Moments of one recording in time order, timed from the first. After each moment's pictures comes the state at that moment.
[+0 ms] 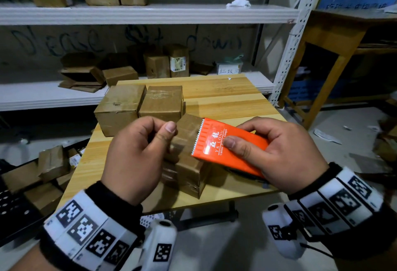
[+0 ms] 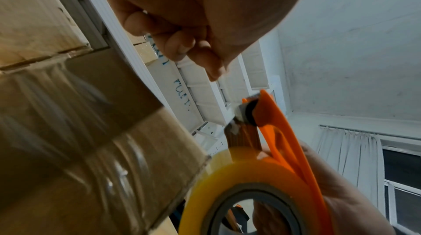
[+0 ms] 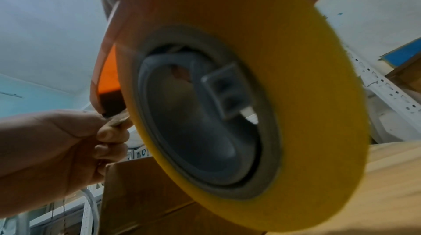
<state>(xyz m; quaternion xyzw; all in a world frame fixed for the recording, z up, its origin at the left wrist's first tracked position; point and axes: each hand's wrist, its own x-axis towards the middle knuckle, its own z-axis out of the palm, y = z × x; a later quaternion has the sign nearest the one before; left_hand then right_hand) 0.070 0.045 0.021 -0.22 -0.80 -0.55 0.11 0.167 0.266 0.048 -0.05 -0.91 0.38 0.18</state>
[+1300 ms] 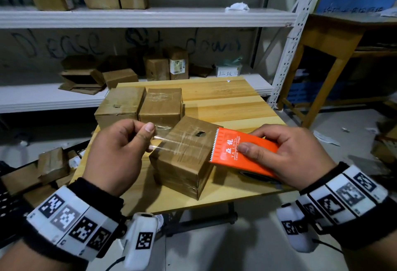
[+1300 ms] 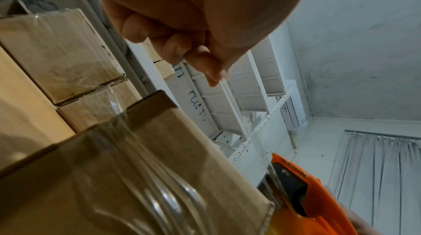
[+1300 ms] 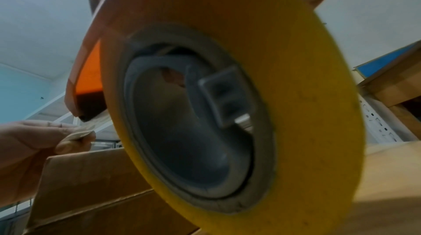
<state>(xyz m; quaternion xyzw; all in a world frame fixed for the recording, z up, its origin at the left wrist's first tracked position) 0.044 0.018 0.017 -0.17 -0.83 -0.52 0.12 0.169 0.299 0.040 -0.05 -0.93 0.33 0.16</state>
